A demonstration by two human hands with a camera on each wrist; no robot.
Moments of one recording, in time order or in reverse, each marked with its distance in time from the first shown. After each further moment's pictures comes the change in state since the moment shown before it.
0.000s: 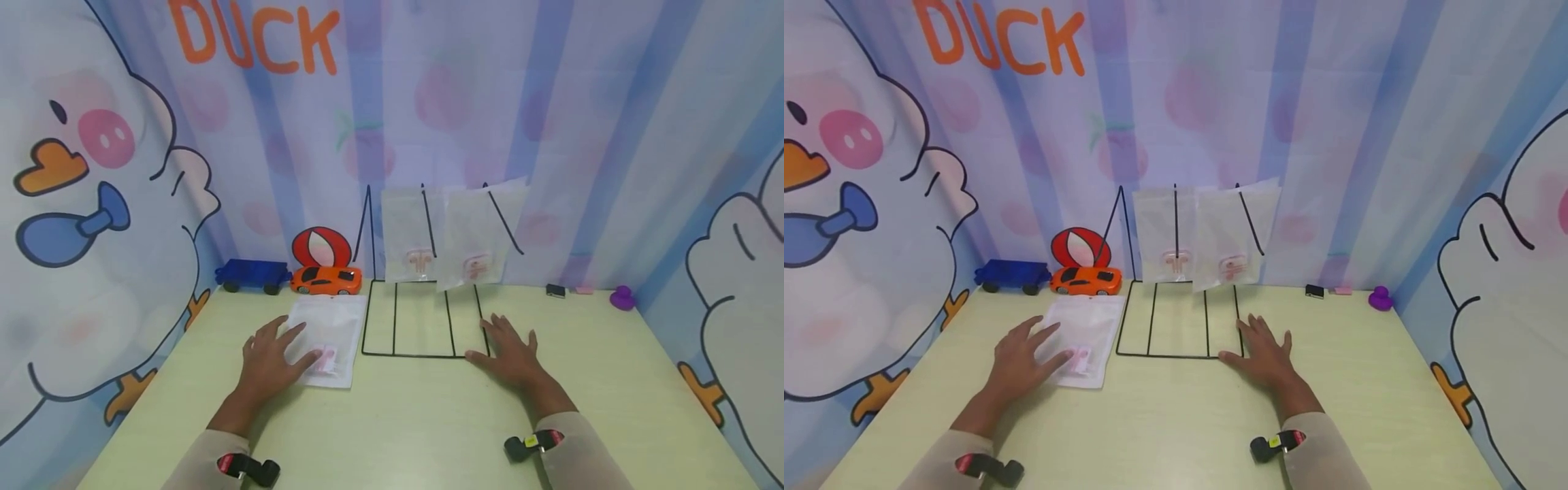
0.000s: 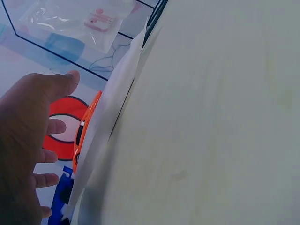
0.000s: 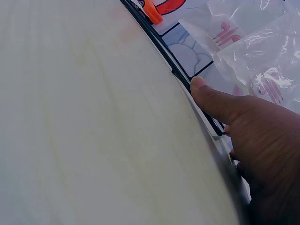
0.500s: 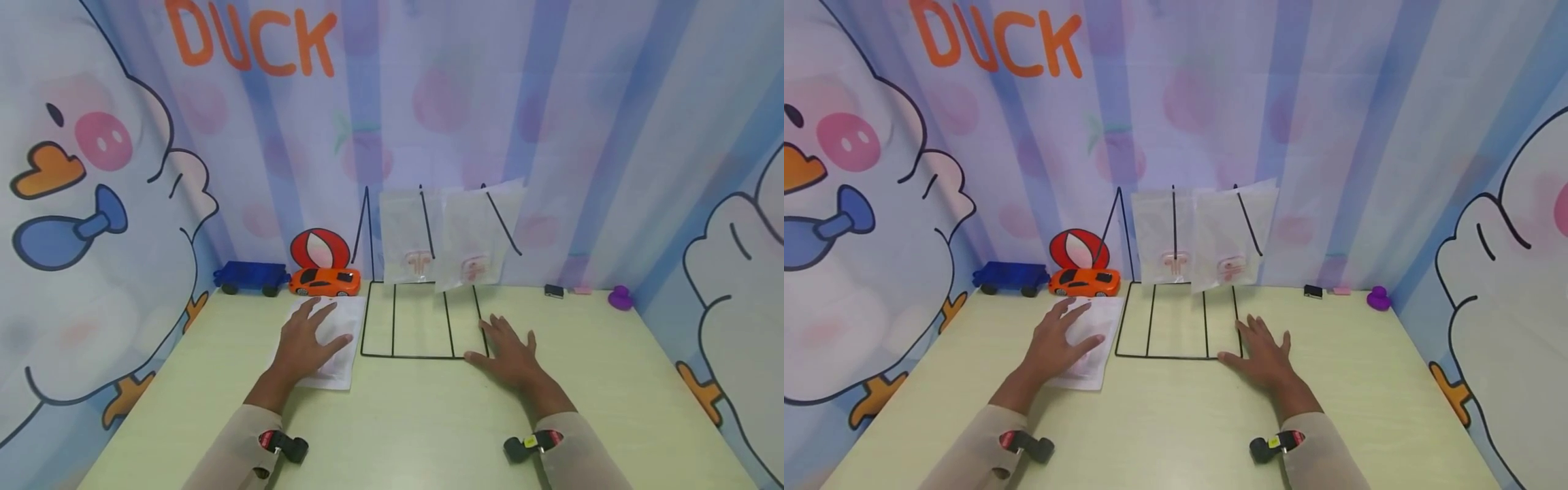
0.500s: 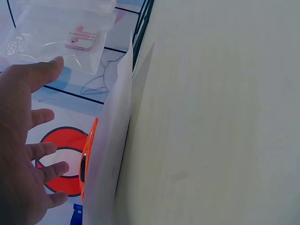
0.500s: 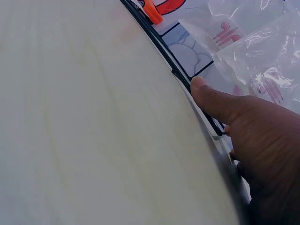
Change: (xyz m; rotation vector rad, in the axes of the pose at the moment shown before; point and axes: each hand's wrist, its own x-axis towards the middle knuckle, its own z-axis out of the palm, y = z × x) left_hand 0.038 0.050 0.006 -0.157 -0.039 0.046; right_hand 0.001 0.004 0.003 -0.004 0.010 -0.006
